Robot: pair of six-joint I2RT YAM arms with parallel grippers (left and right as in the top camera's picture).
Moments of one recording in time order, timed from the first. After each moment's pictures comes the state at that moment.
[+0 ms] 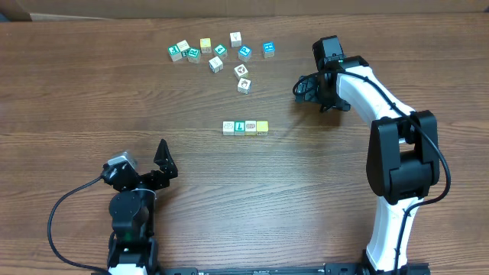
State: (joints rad) left arm -0.01 0.76 0.01 0.56 -0.11 -0.39; right arm 0.19 2.17 1.63 -0.77 0.09 0.41
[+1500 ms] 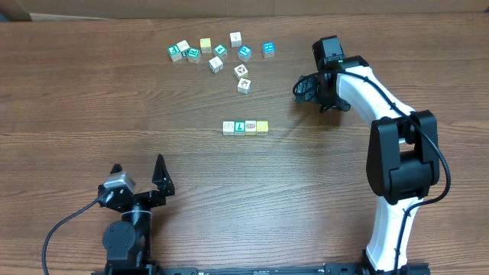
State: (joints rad) left arm 0.00 0.02 0.01 -0.07 -0.10 -0.28; right arm 0.19 2.17 1.63 -0.77 0.09 0.41
